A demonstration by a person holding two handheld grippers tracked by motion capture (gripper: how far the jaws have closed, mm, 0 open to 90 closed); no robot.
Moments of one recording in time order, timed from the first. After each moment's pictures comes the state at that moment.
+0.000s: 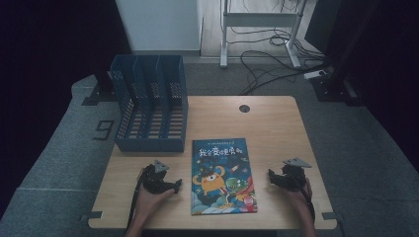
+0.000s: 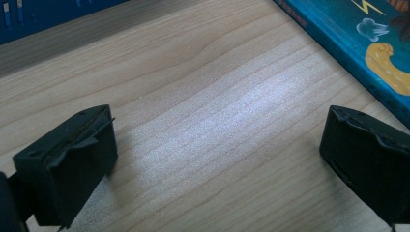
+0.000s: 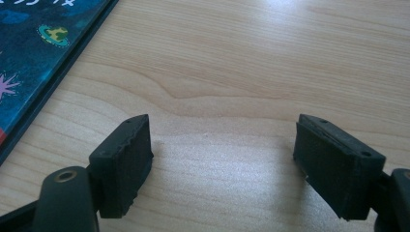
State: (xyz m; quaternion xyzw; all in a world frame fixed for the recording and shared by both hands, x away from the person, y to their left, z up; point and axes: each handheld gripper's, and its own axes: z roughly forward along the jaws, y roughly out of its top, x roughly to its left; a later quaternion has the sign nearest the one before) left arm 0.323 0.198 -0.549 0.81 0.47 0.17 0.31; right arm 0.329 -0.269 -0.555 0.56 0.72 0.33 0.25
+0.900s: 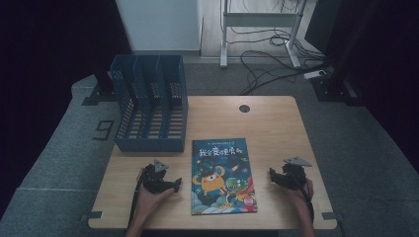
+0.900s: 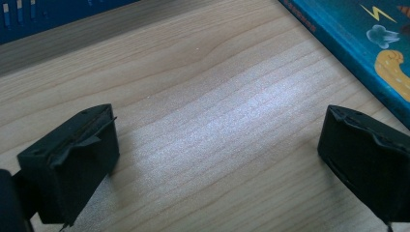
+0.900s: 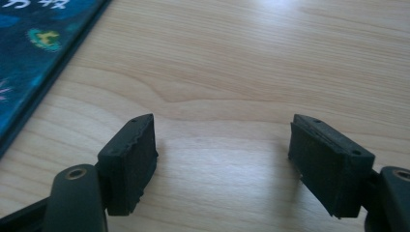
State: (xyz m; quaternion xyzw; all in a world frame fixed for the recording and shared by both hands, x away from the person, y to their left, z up) left arm 0.324 0.198 -0.548 0.80 0.48 0.18 0.30; right arm 0.331 -0.270 -0.553 0.57 0.71 0.32 0.25
